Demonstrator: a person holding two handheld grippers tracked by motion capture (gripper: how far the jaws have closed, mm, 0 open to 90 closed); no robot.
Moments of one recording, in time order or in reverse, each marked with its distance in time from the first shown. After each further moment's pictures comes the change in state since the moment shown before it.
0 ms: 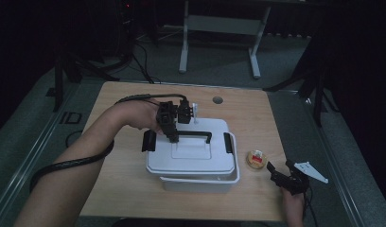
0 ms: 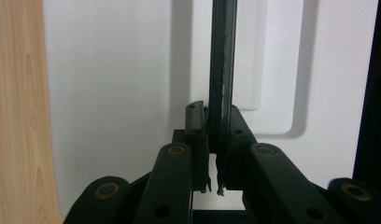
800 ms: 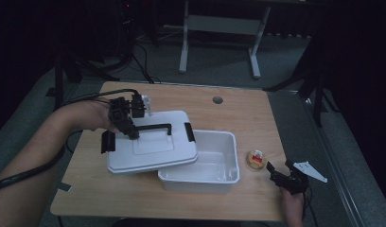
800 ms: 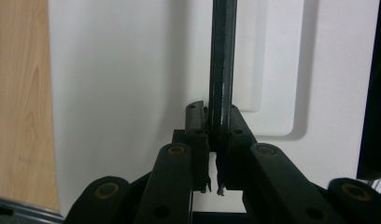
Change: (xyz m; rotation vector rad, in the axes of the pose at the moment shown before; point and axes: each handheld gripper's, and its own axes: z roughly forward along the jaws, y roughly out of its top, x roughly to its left) left arm -0.001 -0.110 -0.022 -0.005 0.027 -0.209; right arm 0.001 0.000 0.001 0.011 -0.005 -0.004
